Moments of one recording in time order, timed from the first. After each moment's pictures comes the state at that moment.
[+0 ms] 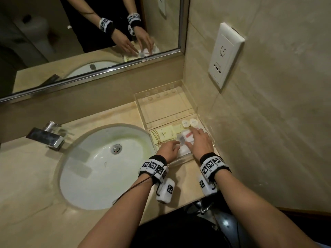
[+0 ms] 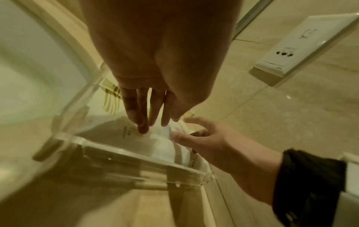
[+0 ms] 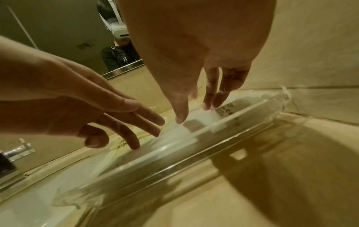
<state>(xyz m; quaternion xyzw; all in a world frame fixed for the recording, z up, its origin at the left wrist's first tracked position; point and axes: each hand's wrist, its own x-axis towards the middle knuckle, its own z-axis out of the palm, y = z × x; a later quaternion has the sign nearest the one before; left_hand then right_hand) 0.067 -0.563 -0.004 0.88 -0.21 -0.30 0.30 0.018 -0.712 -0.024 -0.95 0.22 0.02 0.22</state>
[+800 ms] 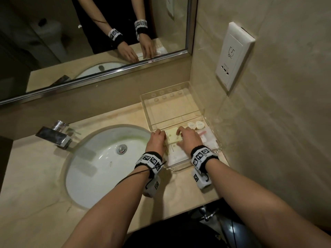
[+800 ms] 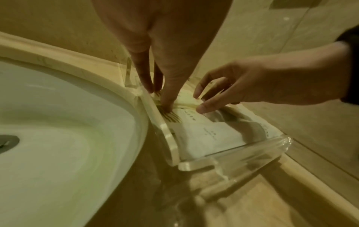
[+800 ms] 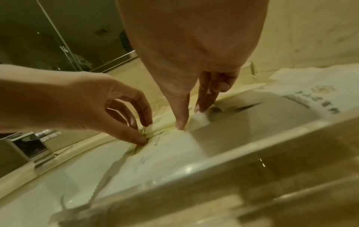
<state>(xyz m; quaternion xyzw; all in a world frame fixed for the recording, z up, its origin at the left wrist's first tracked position) 0.108 -0.532 -0.019 0.96 -0.22 -0.12 0.16 0.070 -0.683 -0.026 -0.96 0.13 0.06 0.24</state>
